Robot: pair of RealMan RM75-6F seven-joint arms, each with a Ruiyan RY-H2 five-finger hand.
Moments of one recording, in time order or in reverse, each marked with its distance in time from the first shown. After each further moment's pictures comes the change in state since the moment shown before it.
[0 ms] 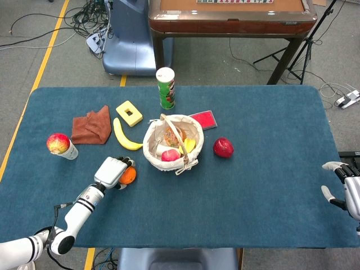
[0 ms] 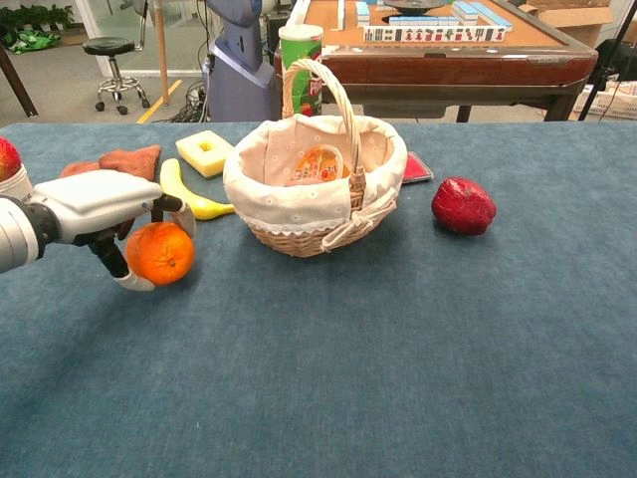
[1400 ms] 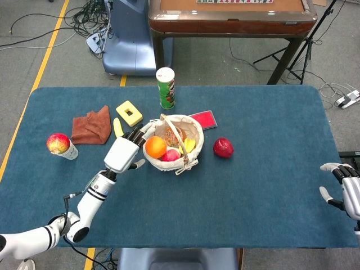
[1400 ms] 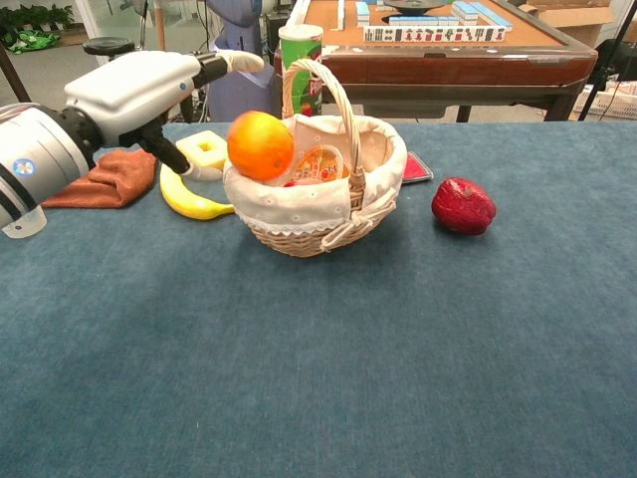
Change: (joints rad) left arm -0.076 -0.106 -0.106 0.117 0.205 0.251 -0.134; right arm 0.004 -0.016 -0.004 0.021 0.003 -0.017 0.013
